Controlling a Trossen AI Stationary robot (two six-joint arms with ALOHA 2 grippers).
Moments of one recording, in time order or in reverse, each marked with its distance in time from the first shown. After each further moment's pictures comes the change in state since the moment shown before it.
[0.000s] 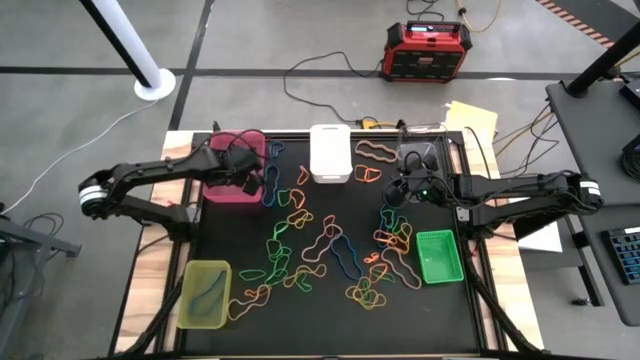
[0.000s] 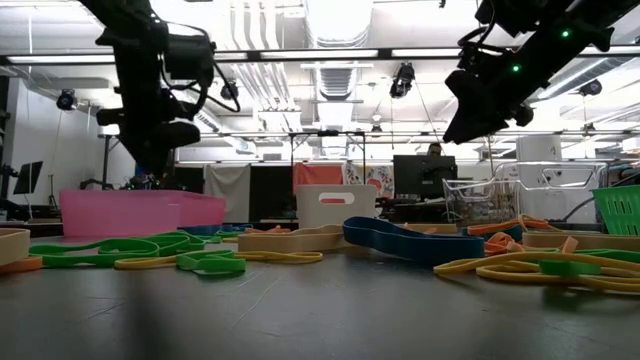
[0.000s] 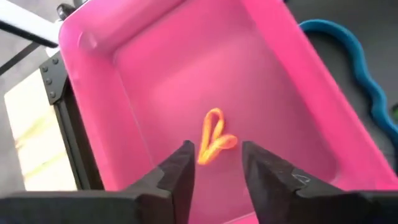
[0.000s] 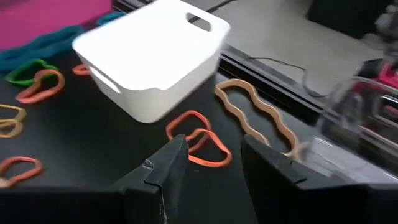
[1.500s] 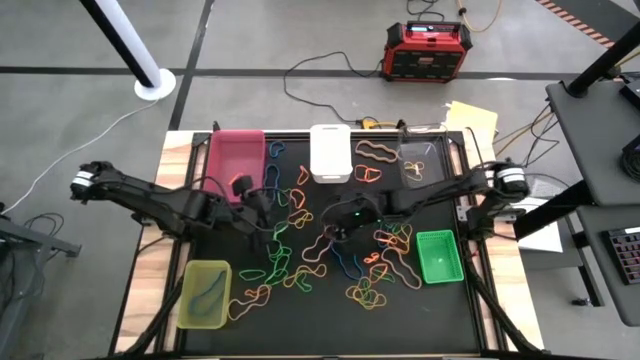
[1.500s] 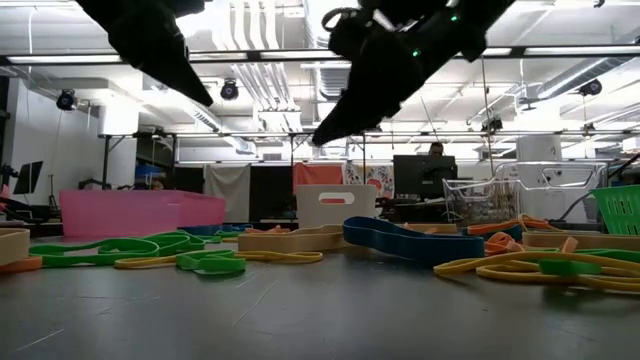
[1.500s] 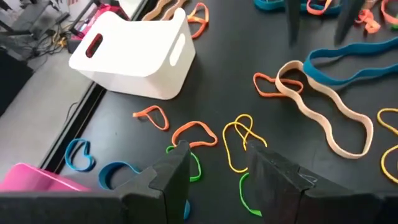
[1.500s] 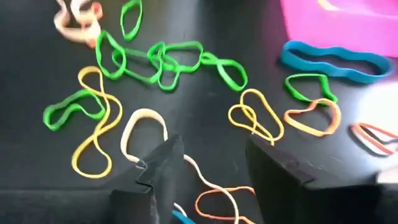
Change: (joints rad) left arm -0.681 -0.128 0.003 0.340 -0.099 0.311; right arm 0.174 0.724 0.493 0.232 -0.610 -0.507
